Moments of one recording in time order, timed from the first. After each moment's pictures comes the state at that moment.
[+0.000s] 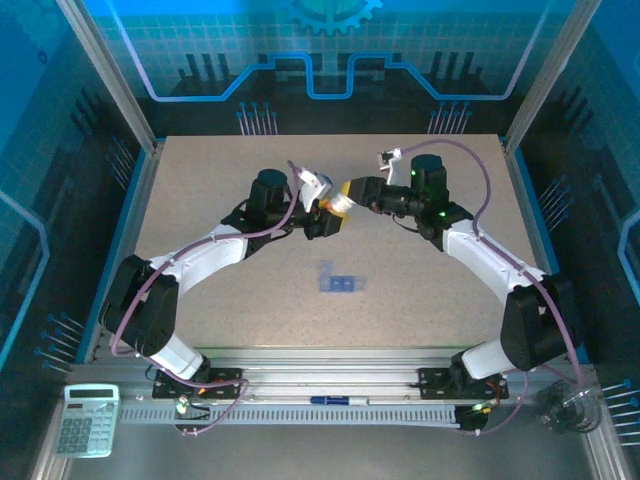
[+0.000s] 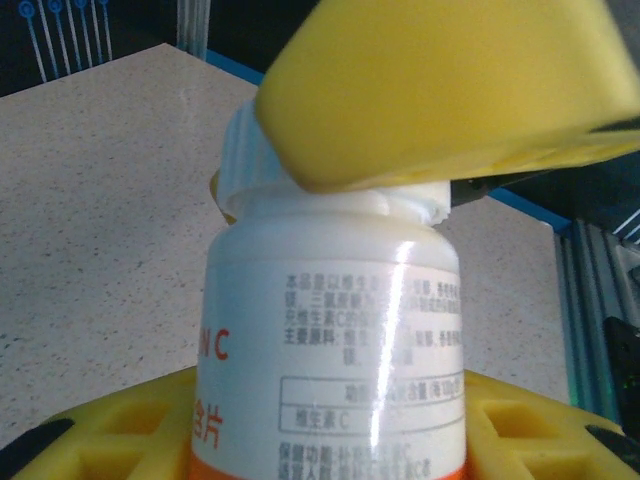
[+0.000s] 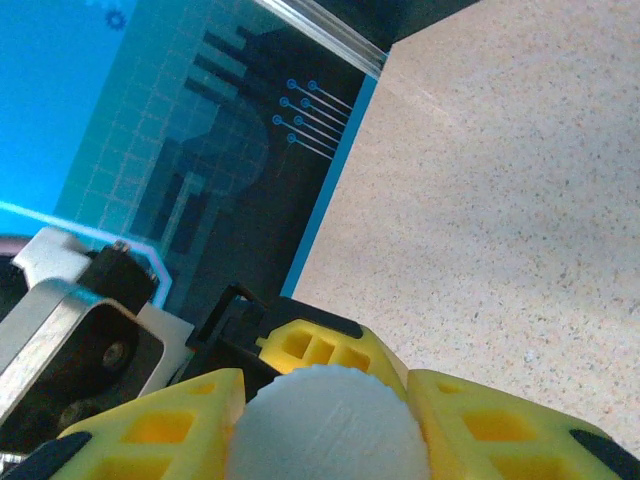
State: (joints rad) left arm -0.48 1.57 1.04 0.17 0.69 -0.05; right arm 0.35 1.45 1.06 0.06 -0.72 0.74
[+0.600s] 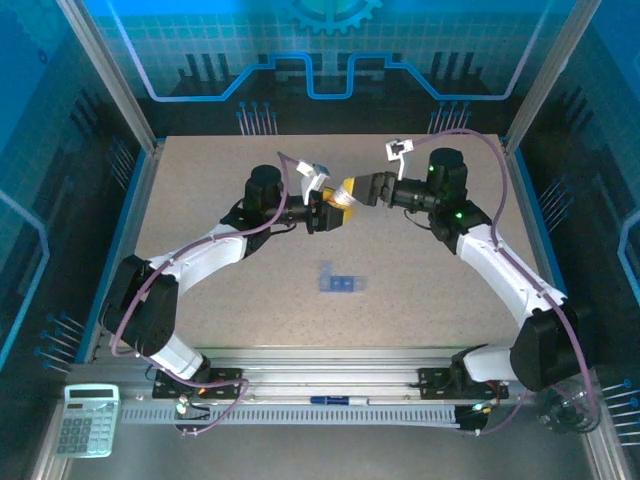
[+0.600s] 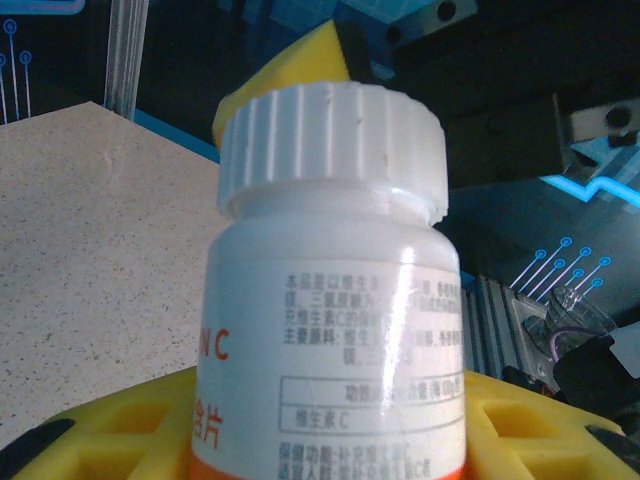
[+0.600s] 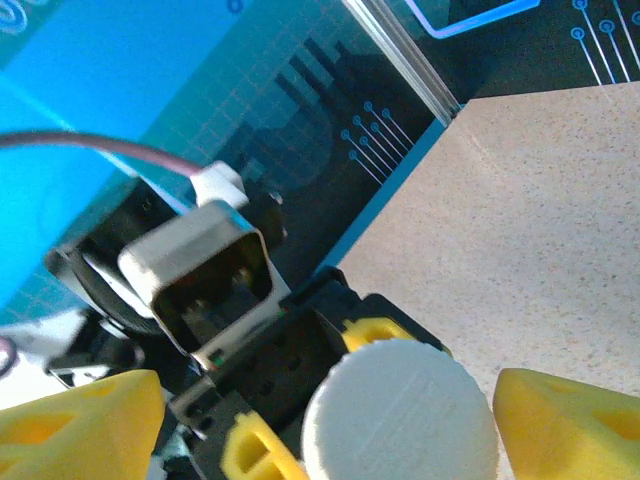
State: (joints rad) left arm -0.47 1.57 1.04 0.35 0.82 -0.24; right arm 0.32 1.34 1.09 0.06 -0.80 0.63
